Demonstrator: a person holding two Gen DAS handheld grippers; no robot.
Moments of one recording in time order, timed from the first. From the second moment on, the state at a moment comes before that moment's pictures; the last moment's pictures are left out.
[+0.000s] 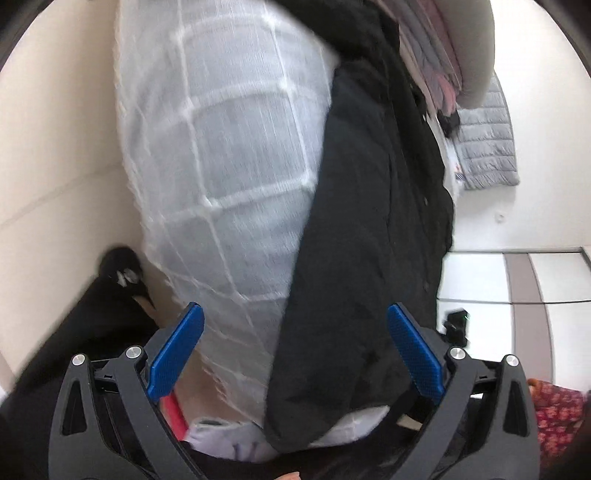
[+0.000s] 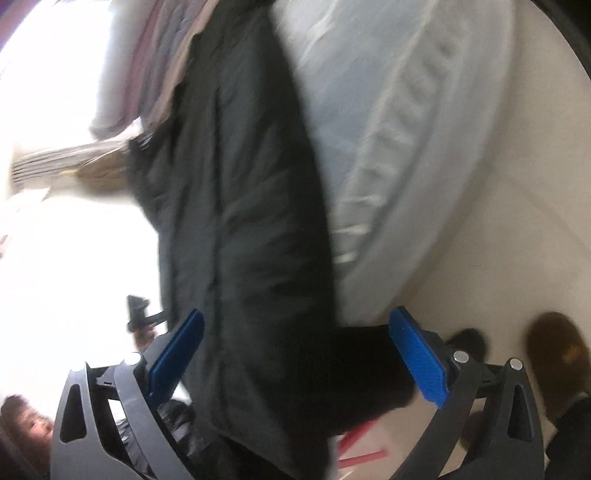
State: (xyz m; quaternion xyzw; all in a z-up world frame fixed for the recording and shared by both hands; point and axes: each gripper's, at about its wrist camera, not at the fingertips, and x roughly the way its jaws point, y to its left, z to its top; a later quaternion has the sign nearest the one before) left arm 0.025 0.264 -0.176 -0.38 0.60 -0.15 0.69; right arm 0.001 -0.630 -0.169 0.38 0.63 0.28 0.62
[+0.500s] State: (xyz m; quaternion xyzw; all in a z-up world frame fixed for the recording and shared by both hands) left arm 0.003 0.207 -0.177 -0.35 0.62 -0.17 0.68; right arm -0.030 -0.564 -0.113 0.29 0.60 0.26 0.69
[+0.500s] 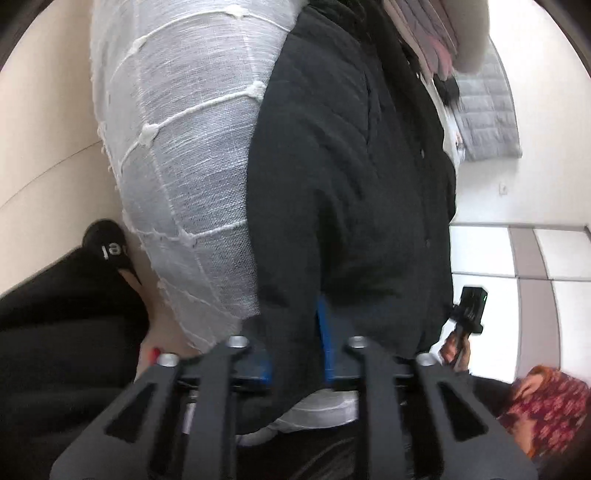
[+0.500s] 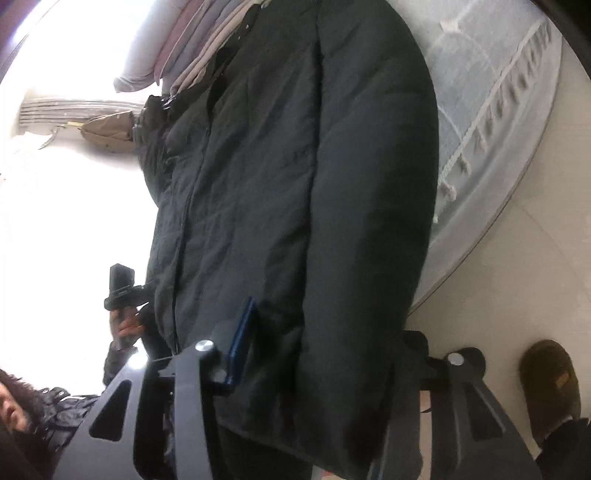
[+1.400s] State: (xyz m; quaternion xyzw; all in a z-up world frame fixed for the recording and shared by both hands) left arm -0.024 0.230 -0.117 -0.32 0.60 -0.15 0.72; right arm -0.100 -0.562 -0.079 0.40 0.53 0.24 0.70
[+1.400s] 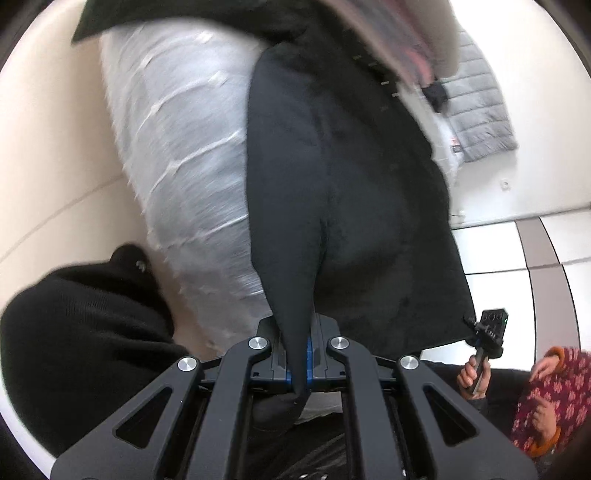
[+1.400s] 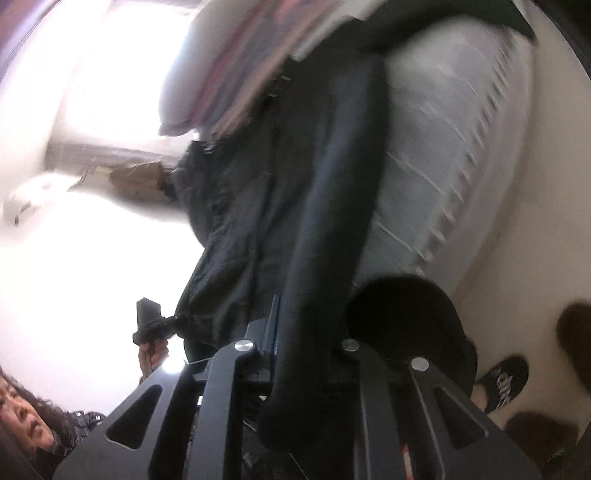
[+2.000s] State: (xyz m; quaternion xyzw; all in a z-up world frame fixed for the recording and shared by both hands) left arm -0.024 0.227 -0.123 -0.30 0.60 -0.13 0.73; right arm -0.091 -0.567 -0.108 0.39 0.56 0.22 0.70
